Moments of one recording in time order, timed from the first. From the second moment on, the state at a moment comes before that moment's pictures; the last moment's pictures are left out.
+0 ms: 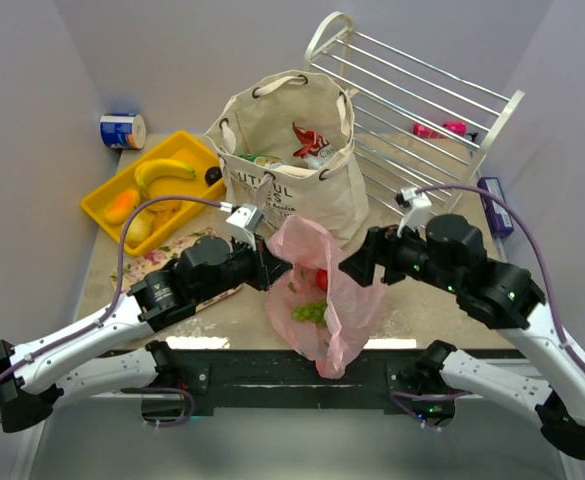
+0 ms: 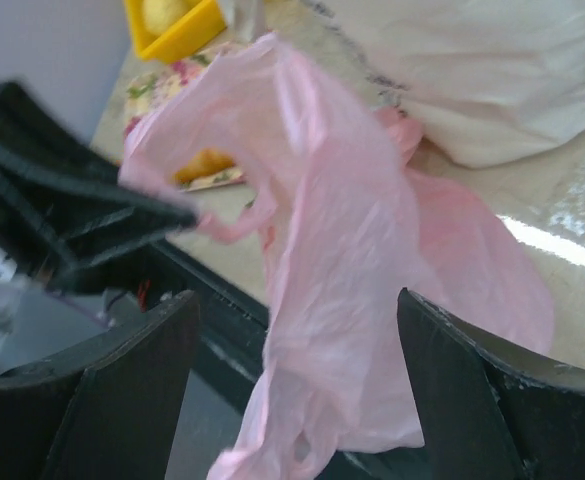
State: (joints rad) left arm -1.01 0.88 0.84 -0.27 -0.10 -0.60; right arm 0.78 0.87 1.22 -0.82 0.03 0.55
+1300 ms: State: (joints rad) left arm -0.77 1.13 0.94 -0.20 0.03 -0.60; right arm 0.79 0.42 0.64 -0.69 -0.67 0.60
